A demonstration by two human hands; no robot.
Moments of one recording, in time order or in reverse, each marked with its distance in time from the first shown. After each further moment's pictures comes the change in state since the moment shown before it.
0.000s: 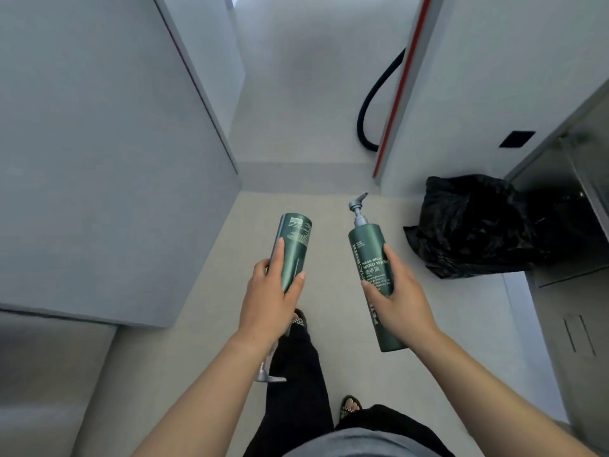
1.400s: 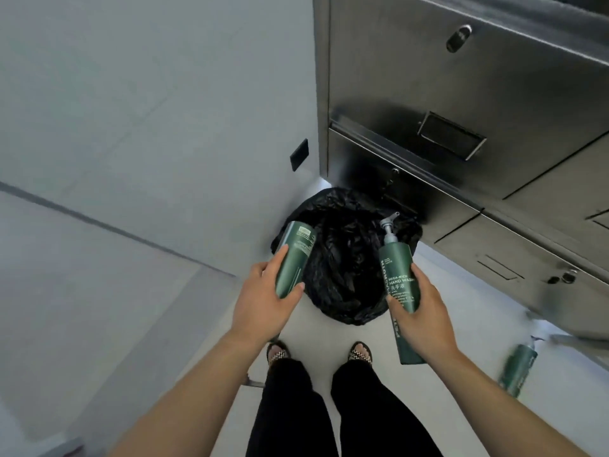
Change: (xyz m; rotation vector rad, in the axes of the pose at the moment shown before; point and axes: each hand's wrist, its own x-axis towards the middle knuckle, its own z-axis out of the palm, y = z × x) left_hand 0.484 0.347 0.355 0.195 -0.751 0.686; right_hand 0.323 0.277 -0.196 0.234 0.745 0.882
